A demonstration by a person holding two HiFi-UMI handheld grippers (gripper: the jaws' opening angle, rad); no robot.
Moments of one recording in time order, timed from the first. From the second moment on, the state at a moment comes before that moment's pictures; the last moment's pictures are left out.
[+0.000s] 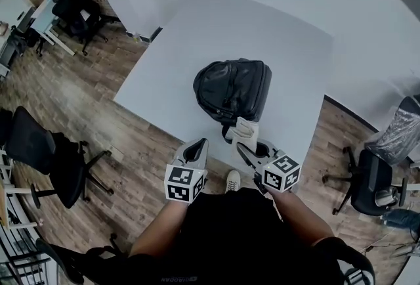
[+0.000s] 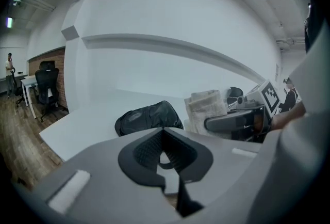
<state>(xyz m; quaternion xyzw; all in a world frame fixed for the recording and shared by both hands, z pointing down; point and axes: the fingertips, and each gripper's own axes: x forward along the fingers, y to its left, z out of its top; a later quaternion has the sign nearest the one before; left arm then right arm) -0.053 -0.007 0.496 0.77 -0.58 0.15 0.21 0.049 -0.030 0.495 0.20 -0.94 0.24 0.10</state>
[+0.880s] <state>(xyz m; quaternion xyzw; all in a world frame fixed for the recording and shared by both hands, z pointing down) -0.068 -0.066 0.504 0.78 -0.56 0.18 0.21 0.046 -0.093 0.512 0.22 -0.94 0.25 0.09</state>
